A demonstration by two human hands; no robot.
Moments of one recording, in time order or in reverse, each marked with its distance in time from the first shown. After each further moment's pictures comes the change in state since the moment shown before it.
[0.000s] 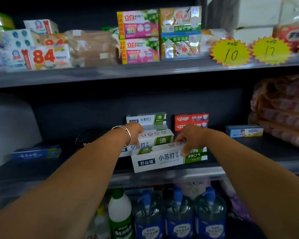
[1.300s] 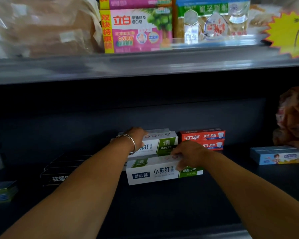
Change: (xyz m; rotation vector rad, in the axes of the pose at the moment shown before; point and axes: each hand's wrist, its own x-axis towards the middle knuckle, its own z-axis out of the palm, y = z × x) left_hand 0.187 -0.040 0.020 0.002 0.105 0.051; right_hand 0.166 0.050 0.022 -0.007 0.107 -0.005
